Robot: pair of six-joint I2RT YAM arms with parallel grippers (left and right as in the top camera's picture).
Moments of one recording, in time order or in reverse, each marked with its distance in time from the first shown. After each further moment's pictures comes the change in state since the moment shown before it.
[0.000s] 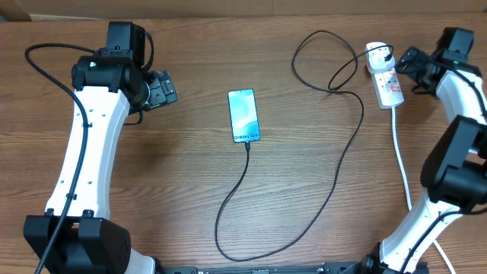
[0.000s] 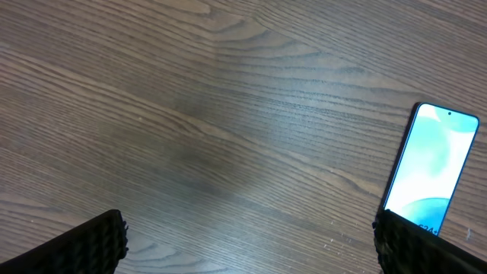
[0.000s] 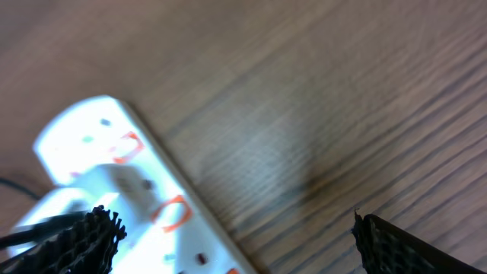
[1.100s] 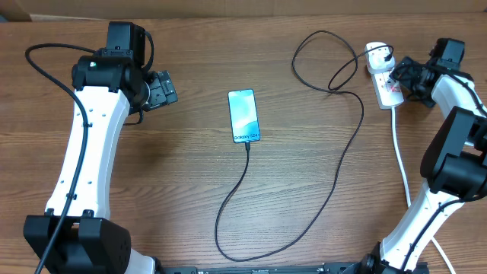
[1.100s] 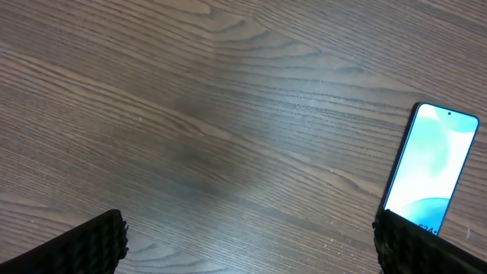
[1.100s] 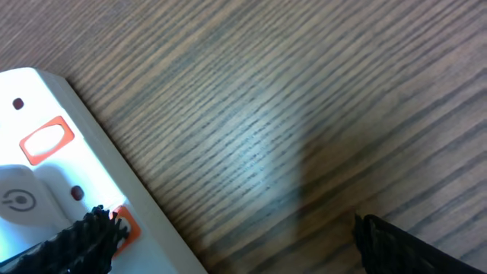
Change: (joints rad) left arm 0.000 0.000 0.000 0.000 0.000 0.000; right arm -0.015 0.096 0.000 0.029 -0.057 0.009
